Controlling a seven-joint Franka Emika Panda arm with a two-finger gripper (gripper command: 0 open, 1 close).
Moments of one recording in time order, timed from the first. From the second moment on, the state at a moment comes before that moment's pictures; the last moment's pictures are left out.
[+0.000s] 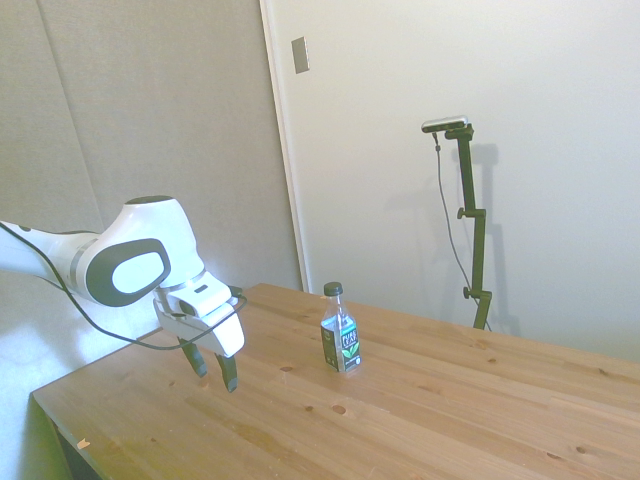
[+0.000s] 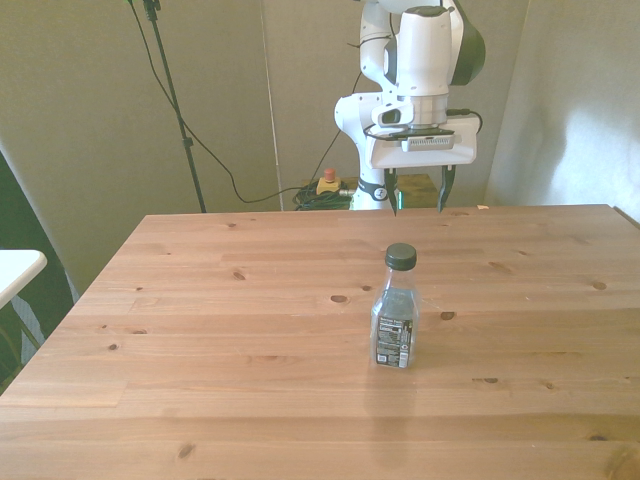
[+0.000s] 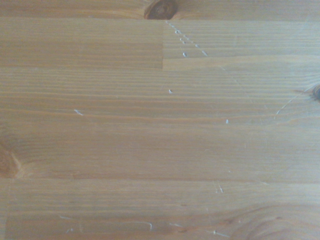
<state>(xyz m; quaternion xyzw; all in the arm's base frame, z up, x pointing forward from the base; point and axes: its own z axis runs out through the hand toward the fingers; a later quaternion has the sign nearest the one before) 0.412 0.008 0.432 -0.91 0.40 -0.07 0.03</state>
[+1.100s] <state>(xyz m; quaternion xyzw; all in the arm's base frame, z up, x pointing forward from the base) 0.562 -0.018 0.498 -0.87 0.48 -0.13 0.03</state>
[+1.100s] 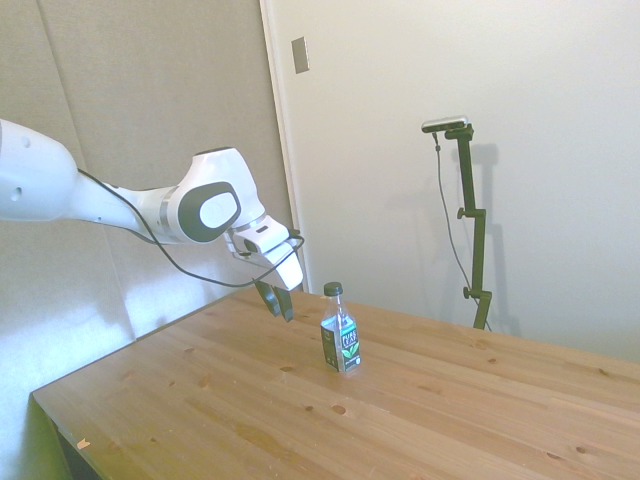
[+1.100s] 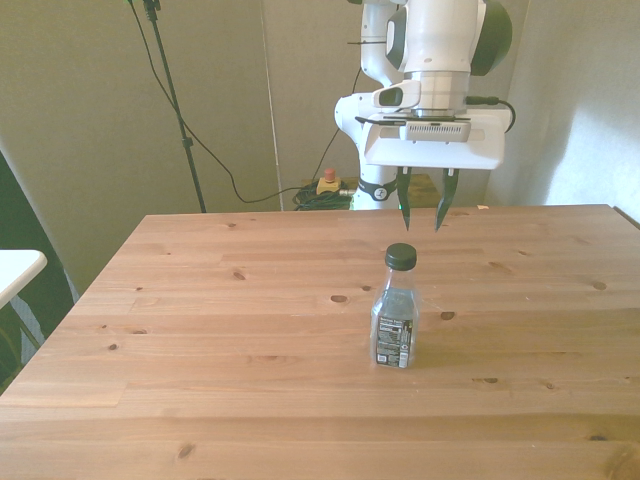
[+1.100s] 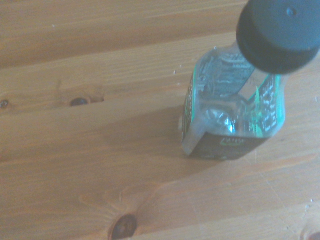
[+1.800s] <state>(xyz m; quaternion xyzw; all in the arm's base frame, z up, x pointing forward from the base) 0.613 -0.058 0.495 -0.84 0.52 -0.15 0.02</state>
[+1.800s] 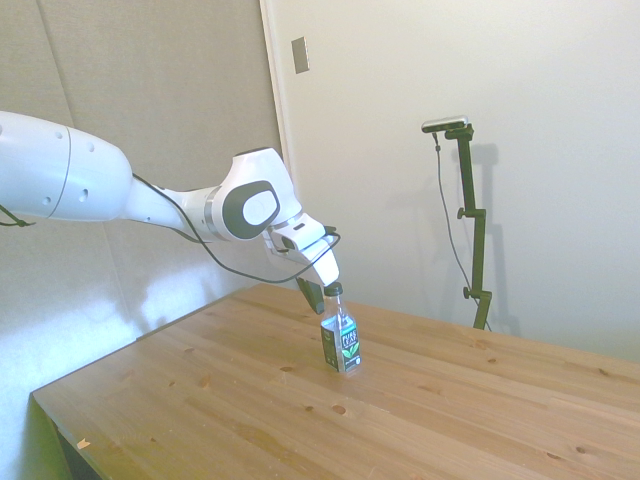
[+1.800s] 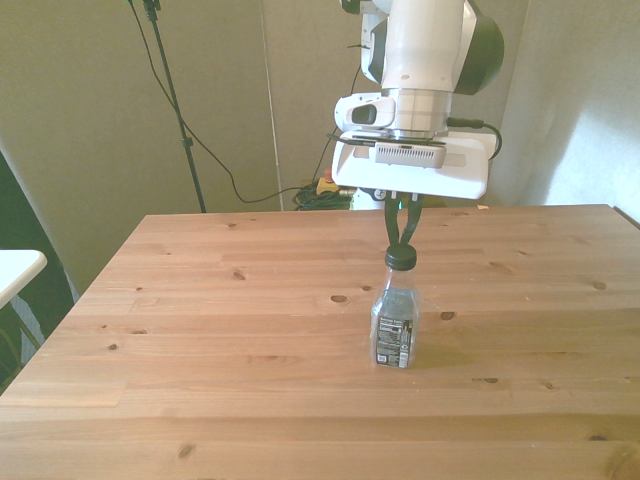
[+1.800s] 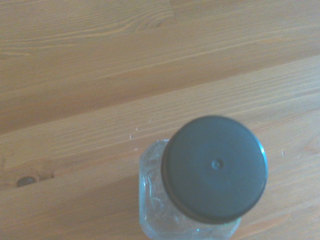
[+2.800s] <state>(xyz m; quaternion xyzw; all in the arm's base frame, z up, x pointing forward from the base) 0.732 -0.073 0.475 -0.80 0.57 -0.18 0.01</state>
